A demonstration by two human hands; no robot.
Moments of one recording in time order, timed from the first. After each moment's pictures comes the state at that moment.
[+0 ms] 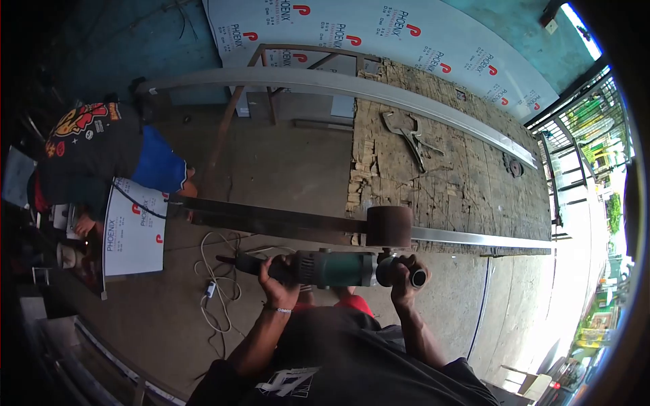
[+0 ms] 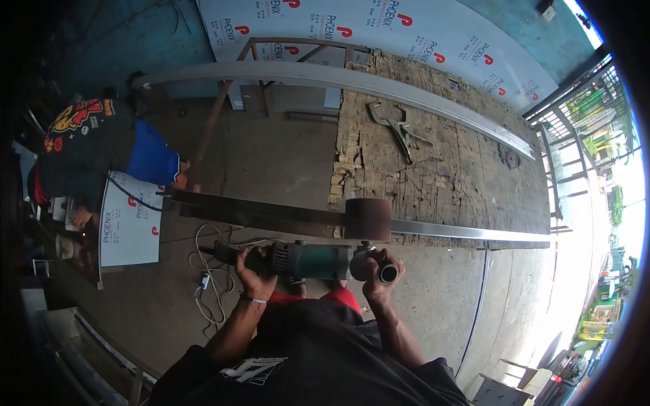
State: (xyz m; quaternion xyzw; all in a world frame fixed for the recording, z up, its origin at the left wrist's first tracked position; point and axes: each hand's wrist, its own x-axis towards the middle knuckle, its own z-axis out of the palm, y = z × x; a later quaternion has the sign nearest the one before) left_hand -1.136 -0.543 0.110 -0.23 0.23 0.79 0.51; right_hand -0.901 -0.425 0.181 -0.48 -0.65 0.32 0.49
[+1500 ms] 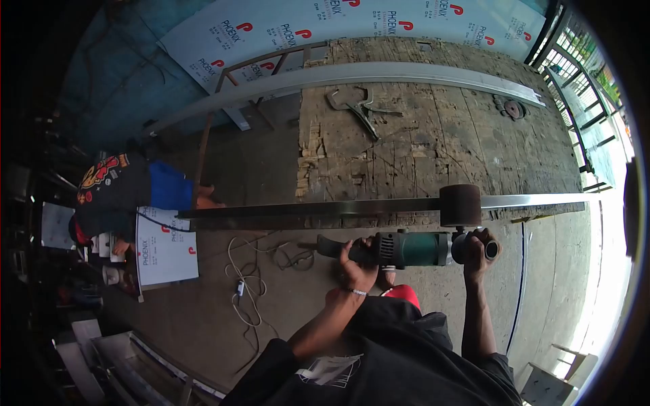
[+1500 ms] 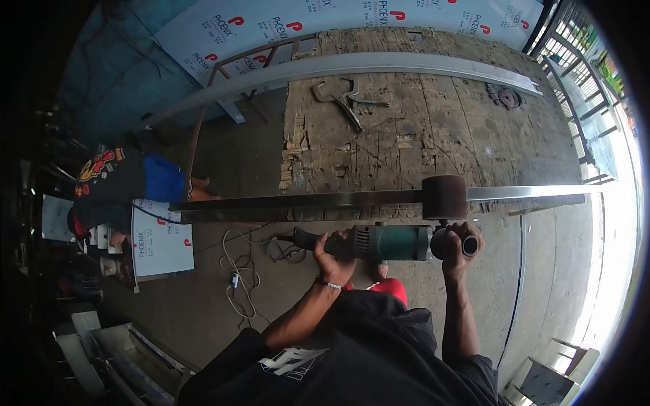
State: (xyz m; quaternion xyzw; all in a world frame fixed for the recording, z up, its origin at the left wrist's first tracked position) left_hand -0.821 -0.416 0.097 -0.23 0.17 0.75 0.60; right_hand -0.583 -0.320 0.178 -0.40 -0.54 0.41 0.62
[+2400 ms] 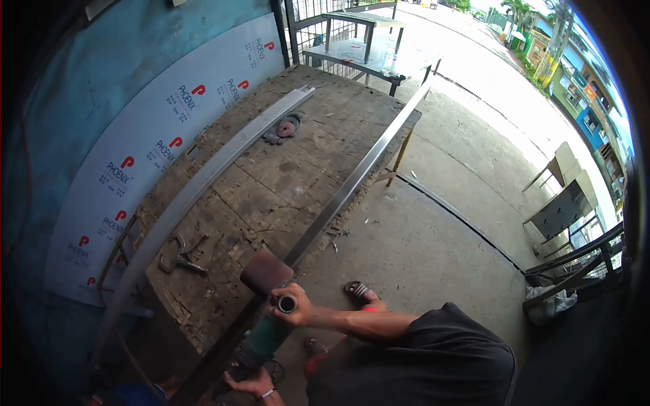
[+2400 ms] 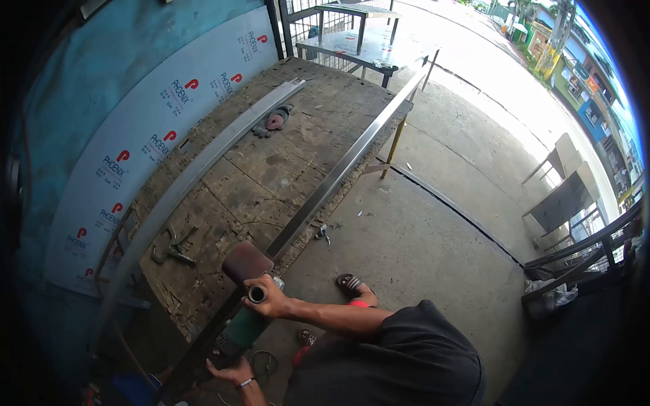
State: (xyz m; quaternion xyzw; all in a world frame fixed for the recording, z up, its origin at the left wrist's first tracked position) left_hand -0.828 -0.410 0.134 -0.13 0.37 0.79 0.48; right_hand -0.592 -0.304 0.187 -0.36 -0.58 0.41 0.60
